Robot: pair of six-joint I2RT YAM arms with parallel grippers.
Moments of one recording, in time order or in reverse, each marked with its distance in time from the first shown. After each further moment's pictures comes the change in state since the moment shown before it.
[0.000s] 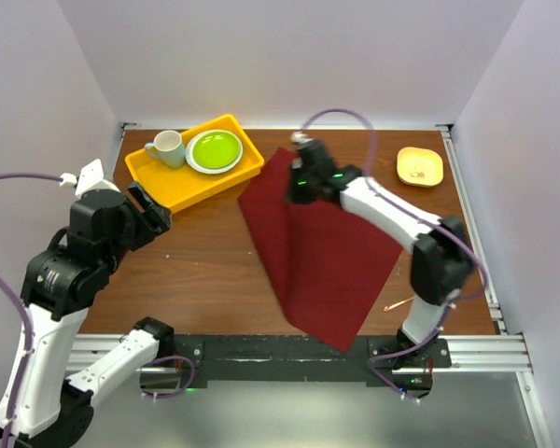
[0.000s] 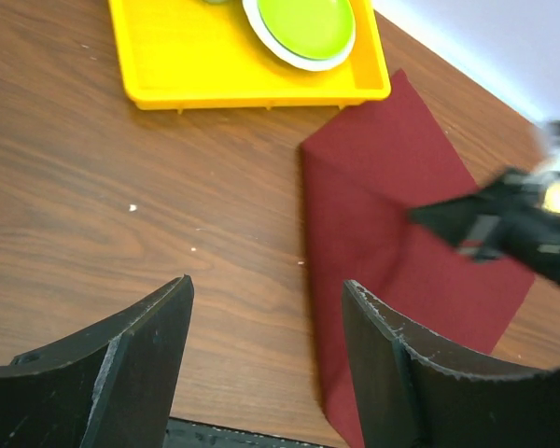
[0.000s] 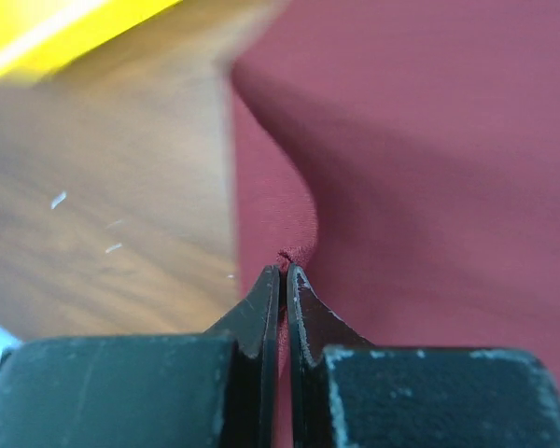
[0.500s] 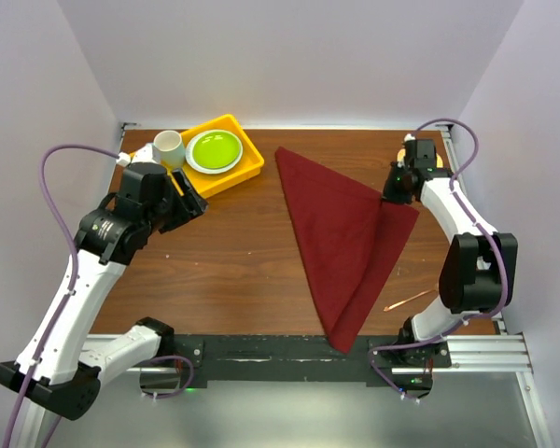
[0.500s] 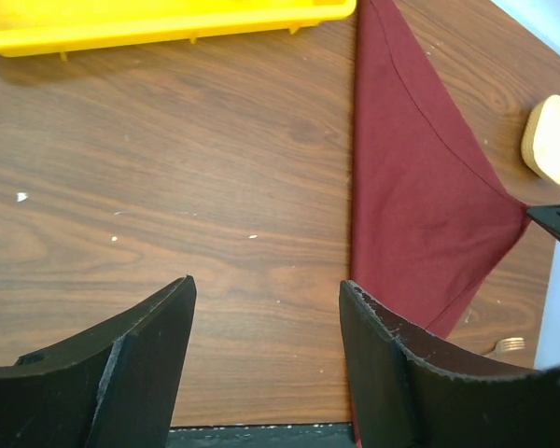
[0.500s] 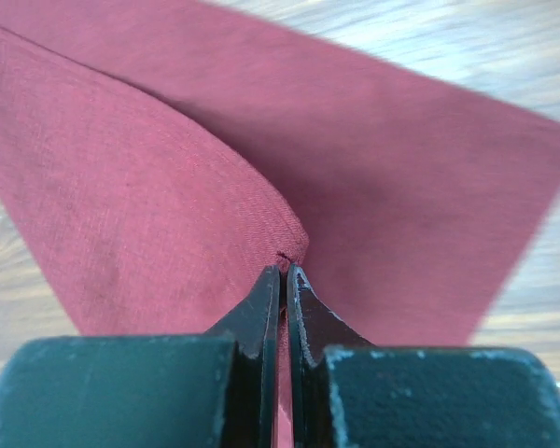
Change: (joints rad) left arm 0.000 0.187 -0.121 0.206 0.205 -0.018; right arm -0.676 -0.229 -0.316 -0.059 -0.052 -0.197
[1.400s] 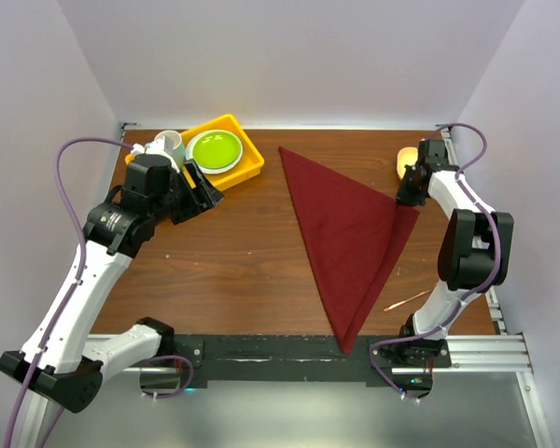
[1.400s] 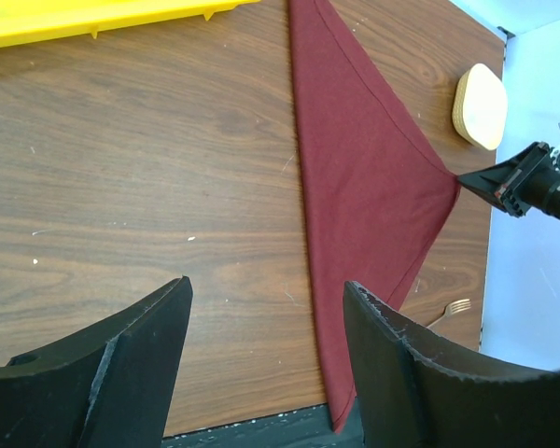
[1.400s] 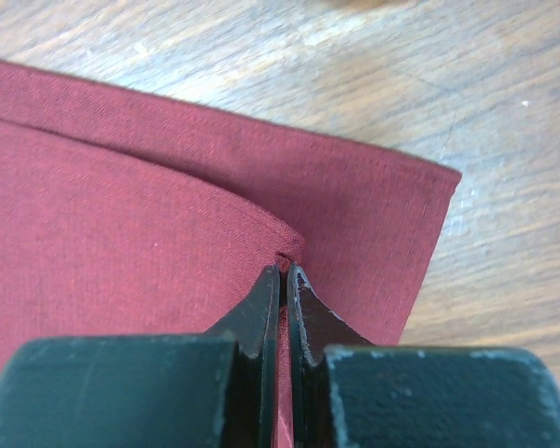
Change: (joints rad) left arm 0.000 0.046 -0.001 0.116 0.151 0.003; right arm -0.137 0.164 0.058 0.008 0.060 -0.056
